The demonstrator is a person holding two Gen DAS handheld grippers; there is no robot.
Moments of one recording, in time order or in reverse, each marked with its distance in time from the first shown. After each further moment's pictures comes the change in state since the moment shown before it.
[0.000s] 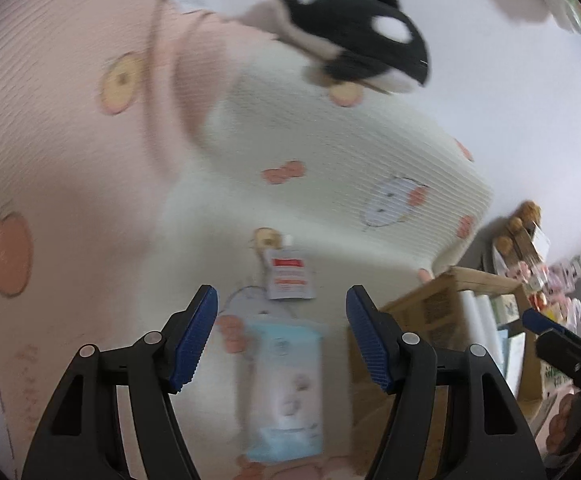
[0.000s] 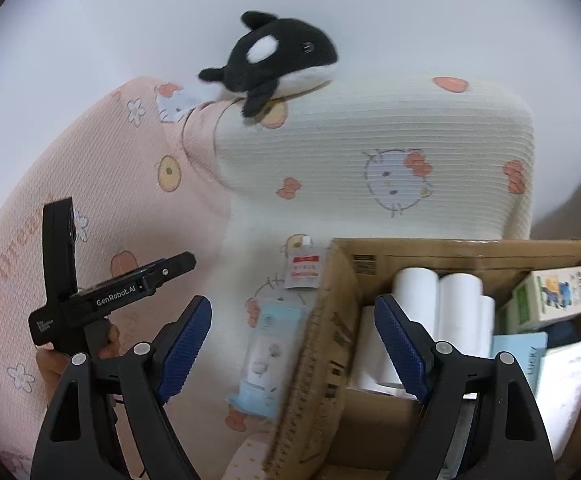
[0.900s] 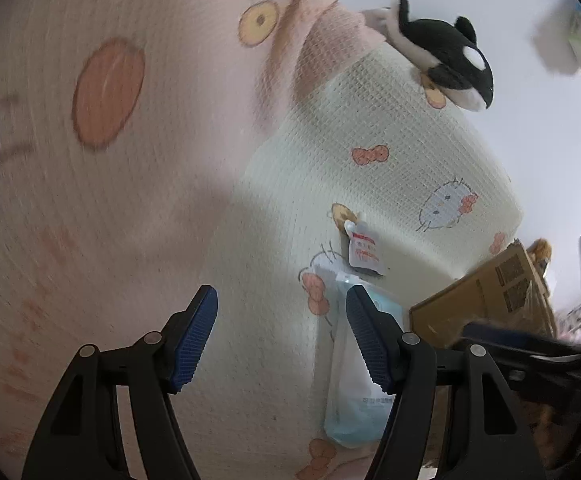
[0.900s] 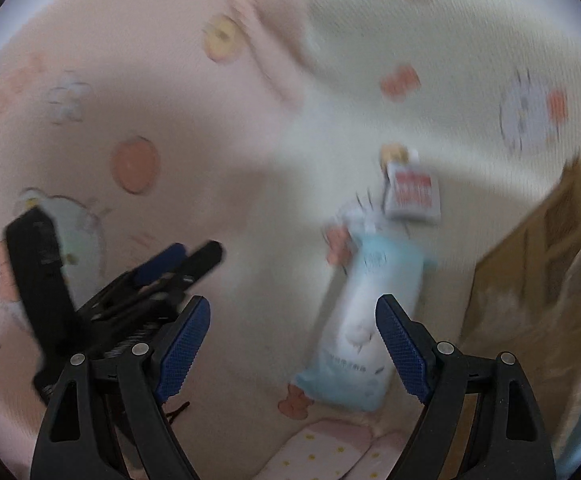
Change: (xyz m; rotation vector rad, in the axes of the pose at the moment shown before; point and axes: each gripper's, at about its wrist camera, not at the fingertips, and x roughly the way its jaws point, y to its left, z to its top) left arm 0.011 0.105 -0.092 -0.178 -0.099 -0.019; right arm 0.152 0.097 -0.083 -0.067 0.310 0.000
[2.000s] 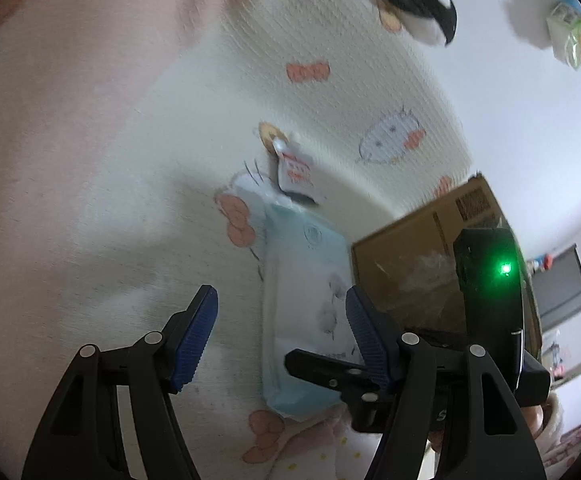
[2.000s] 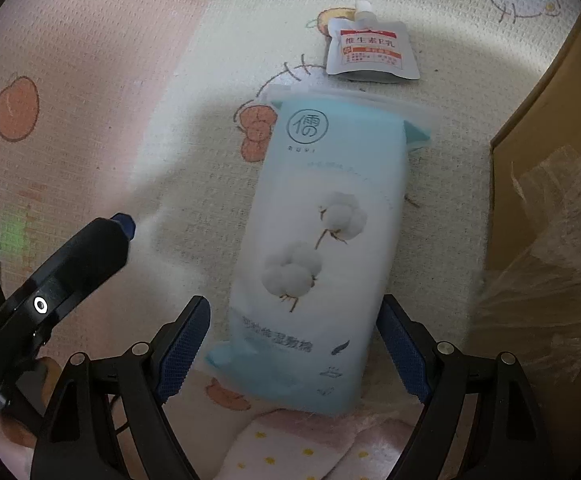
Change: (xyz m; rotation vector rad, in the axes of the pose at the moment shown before) left arm 0.056 -0.018 -0.030 0.023 0.234 -0.271; right arm 0.089 -0.051 -0.040 0.084 0.209 -0.061
